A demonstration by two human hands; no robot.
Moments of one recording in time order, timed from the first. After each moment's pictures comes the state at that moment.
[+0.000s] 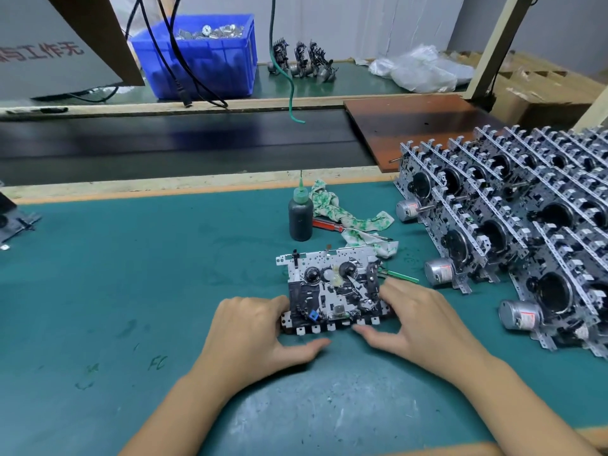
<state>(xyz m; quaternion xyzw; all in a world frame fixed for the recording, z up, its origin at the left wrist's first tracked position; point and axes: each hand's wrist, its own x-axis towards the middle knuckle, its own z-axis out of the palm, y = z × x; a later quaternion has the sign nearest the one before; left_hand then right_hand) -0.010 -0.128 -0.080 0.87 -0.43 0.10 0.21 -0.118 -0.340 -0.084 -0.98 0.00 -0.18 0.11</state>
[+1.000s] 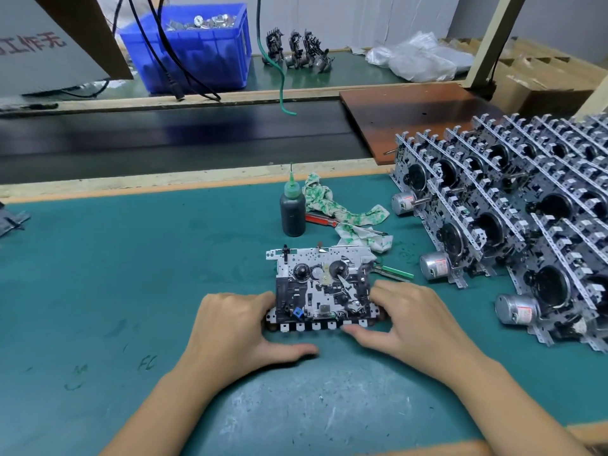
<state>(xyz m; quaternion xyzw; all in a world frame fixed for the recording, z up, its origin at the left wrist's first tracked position) -0.005 -0.126 -0.082 0.86 -0.45 0.12 0.20 -0.120 -0.335 -0.080 -0.97 -0.01 -0.20 0.13</state>
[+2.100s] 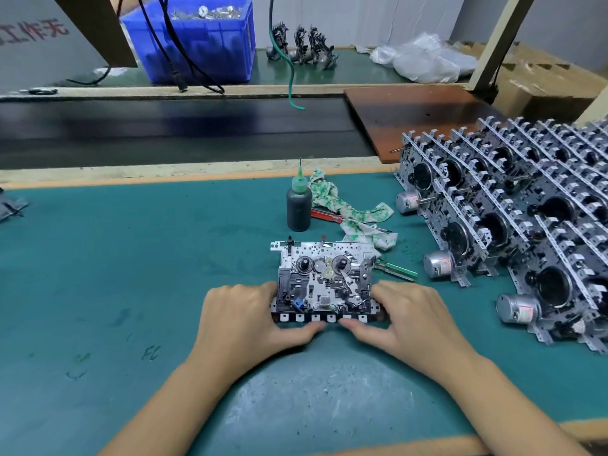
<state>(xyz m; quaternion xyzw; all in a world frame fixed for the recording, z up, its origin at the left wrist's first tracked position) -0.013 -0.133 -0.078 0.91 -0.36 0.10 0.18 -0.119 -0.325 -0.082 -0.97 0.00 -0.22 0.10</state>
